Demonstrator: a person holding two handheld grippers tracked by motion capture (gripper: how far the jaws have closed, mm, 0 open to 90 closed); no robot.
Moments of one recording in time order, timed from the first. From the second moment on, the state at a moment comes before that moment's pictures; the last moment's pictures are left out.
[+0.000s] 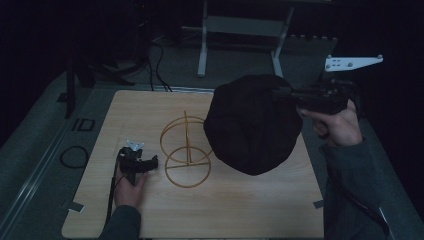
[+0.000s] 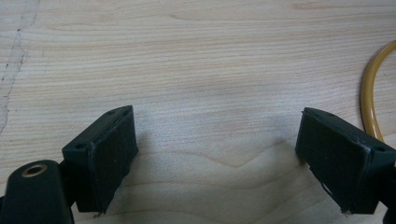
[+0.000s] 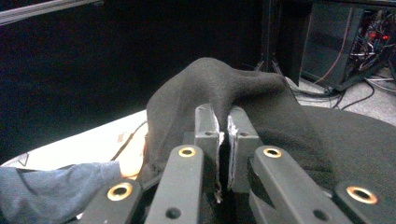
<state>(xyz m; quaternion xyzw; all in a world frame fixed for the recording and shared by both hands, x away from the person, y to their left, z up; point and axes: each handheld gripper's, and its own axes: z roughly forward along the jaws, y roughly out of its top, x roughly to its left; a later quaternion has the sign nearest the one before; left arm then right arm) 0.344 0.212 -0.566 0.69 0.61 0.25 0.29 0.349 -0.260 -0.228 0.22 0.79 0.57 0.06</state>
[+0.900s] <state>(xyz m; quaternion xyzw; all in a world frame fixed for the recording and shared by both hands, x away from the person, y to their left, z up) 0.344 0.212 -0.566 0.69 0.61 0.25 0.29 0.362 -0.194 -0.223 0.17 0.79 0.59 0.01</state>
